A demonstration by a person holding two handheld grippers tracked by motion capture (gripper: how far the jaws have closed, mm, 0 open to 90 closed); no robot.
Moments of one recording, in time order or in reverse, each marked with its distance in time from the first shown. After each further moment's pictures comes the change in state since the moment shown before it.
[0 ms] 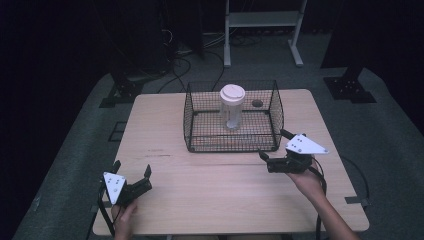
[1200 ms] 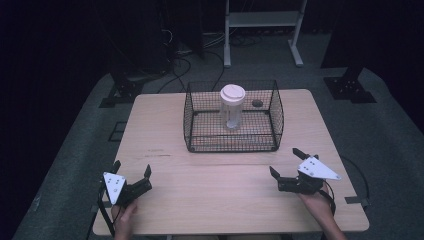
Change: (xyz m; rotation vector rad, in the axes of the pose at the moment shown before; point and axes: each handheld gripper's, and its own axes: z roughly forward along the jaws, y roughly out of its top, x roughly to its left) left arm 0.000 0.000 0.000 0.001 0.003 0.001; right arm 0.008 -0.052 -0.037 0.003 -0.075 0.029
